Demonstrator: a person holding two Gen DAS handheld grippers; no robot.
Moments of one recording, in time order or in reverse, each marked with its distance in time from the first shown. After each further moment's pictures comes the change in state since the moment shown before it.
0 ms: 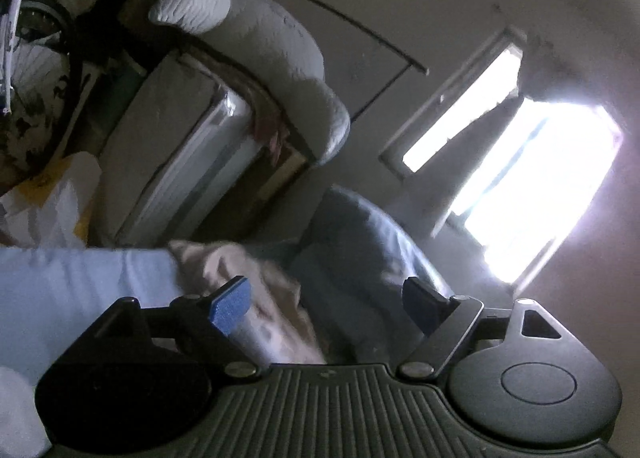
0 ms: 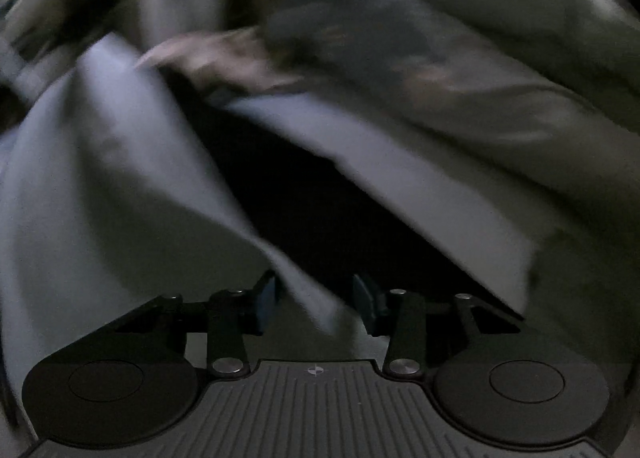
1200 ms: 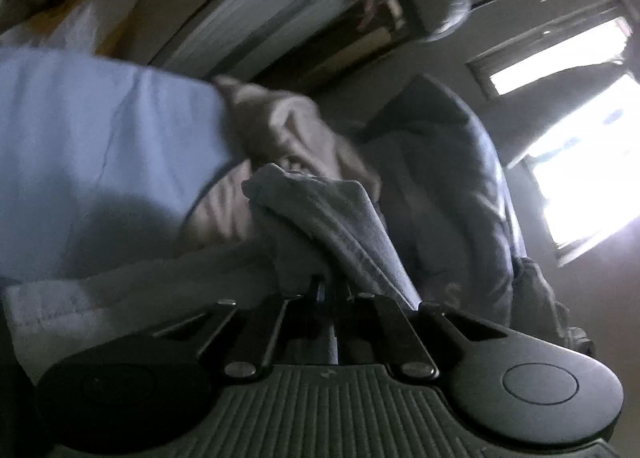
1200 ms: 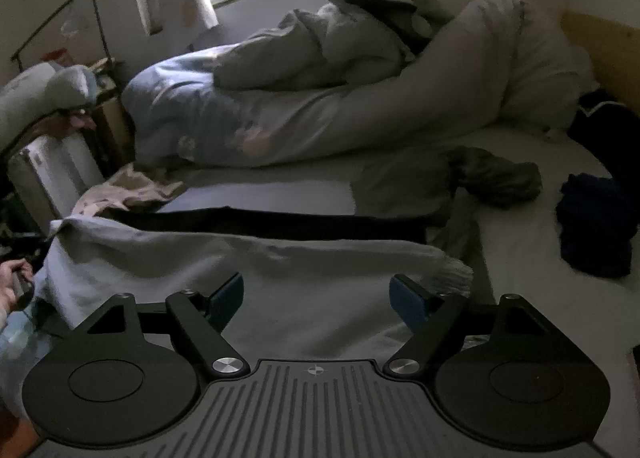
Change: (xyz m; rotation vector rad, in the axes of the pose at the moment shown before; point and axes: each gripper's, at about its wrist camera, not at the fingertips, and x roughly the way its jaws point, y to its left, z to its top) left arm 0.189 0.122 -0.054 -0.264 0.266 0.021; right arm -0.273 0.025 -0.117 0.455 -0.179 -0.235
